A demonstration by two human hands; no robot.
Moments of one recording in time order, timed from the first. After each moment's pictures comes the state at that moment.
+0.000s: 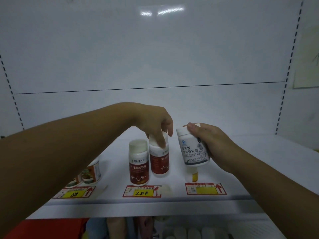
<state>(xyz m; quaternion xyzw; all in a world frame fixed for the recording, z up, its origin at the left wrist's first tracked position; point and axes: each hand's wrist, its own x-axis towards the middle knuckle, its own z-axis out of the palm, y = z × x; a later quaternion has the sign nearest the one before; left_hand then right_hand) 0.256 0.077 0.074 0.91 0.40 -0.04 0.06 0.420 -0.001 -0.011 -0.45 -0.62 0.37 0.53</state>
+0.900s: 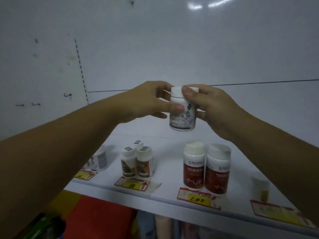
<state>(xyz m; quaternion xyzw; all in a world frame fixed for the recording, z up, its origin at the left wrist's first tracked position) 0.129 0.044 0.103 0.81 0.45 0.30 0.23 0.304 0.049 0.063 -0.31 -0.66 0.40 0.55</state>
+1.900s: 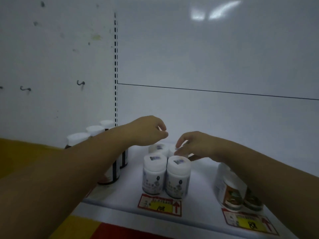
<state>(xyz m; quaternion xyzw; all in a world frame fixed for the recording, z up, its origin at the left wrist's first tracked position) -0.152 0.170 0.037 0.81 0.55 0.18 0.07 0.032 0.183 0.006 -0.58 -0.70 0.35 0.22</state>
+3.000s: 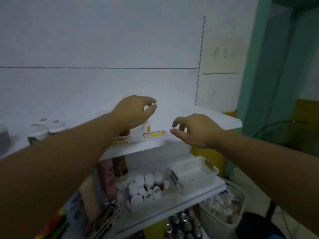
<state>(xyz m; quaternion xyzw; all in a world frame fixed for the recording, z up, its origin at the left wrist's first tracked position) 0.241 -0.045 0.005 0.92 0.27 0.27 -0.02 0.403 -0.178 -0.031 -0.73 -0.66 -0.12 0.13</state>
